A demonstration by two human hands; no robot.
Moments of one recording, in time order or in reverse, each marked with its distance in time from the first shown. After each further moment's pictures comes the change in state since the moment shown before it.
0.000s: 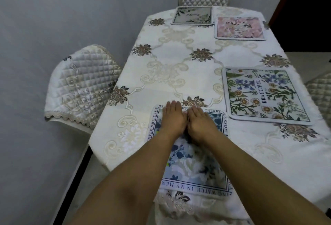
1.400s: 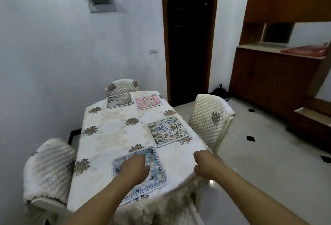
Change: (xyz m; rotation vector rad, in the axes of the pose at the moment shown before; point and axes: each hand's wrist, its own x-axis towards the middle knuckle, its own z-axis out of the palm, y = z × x) left_hand -0.313 0.102 -0.247 0.281 -0.056 0.503; right_hand -0.461 -0.050 -0.187 -0.052 0.246 0.484
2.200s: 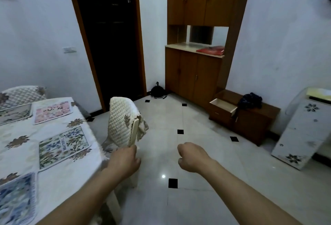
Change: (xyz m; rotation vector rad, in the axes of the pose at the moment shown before) left_hand 0.073 0.518 0.038 0.076 0.146 0.321; right_hand -0.145 0.460 -0.087 0.030 0.065 0.189
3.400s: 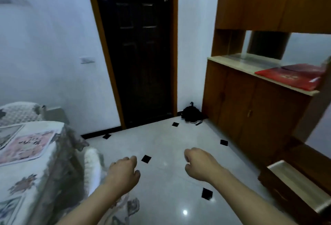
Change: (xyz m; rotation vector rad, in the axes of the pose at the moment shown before) left_hand 0.683 0.012 0.083 -0.025 -0.032 -0.347; right_hand 0.720 0.298 -0.123 0.035 -0.061 -0.297
